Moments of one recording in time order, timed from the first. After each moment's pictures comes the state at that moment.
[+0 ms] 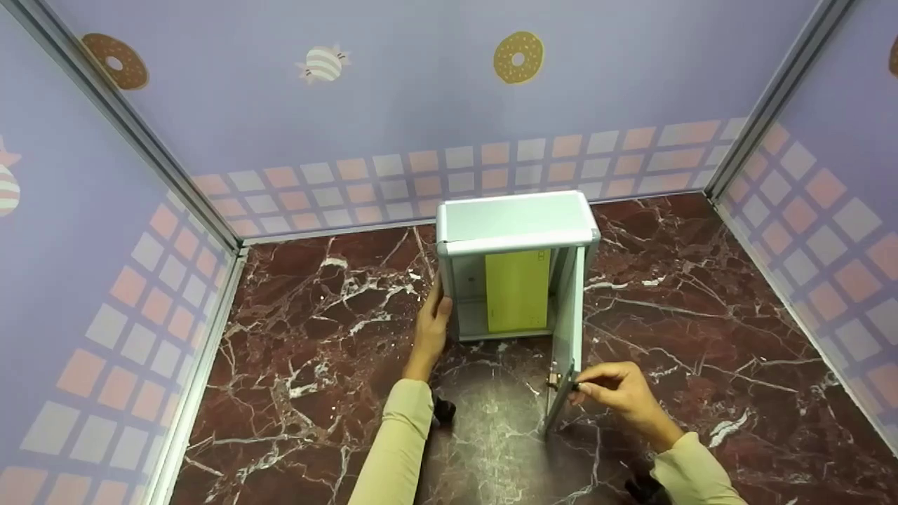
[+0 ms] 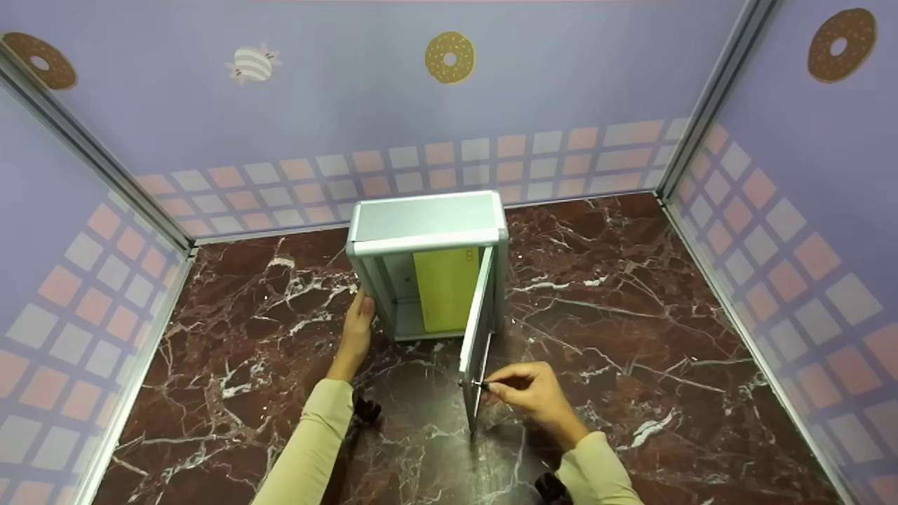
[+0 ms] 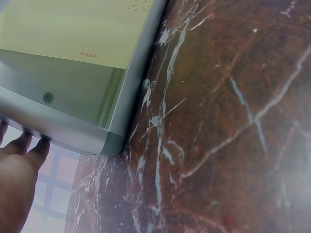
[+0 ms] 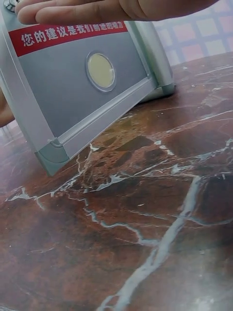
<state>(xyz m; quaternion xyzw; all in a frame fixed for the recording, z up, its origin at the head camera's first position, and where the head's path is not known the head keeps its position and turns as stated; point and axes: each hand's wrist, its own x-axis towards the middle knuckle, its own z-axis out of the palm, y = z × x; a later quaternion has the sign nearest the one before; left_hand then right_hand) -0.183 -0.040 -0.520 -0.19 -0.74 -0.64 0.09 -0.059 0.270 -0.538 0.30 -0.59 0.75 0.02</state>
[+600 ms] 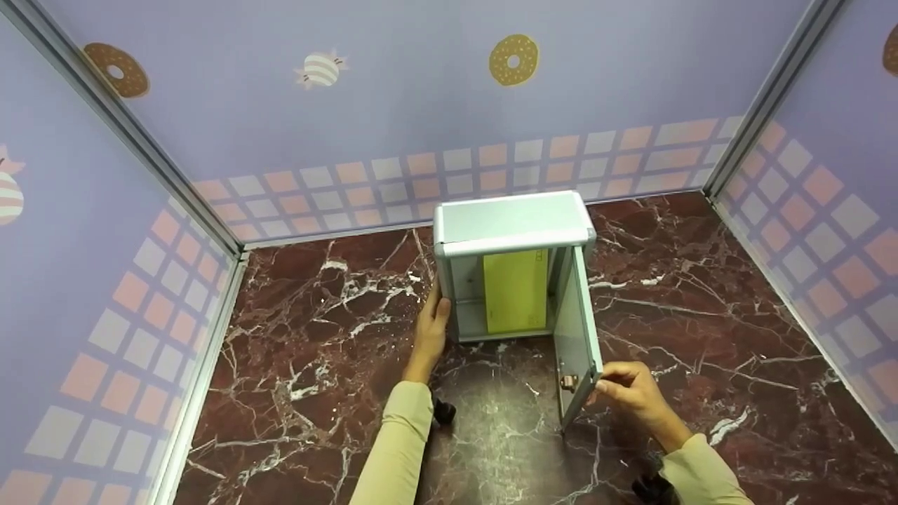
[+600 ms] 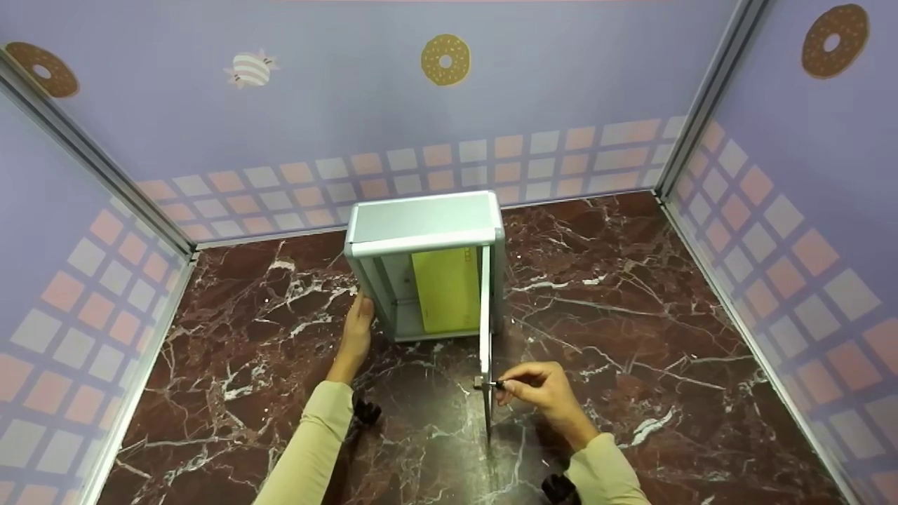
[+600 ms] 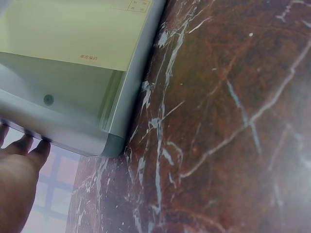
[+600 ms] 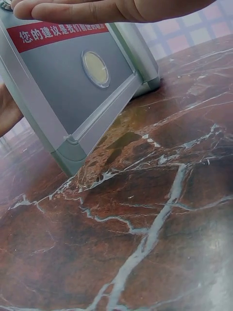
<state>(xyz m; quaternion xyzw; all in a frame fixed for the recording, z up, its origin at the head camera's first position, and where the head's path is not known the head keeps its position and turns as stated) -0.181 -0.038 -0.518 -0.18 -0.74 -0.64 0.09 -0.060 0.285 -0.548 0.34 -0.49 0.80 0.00</state>
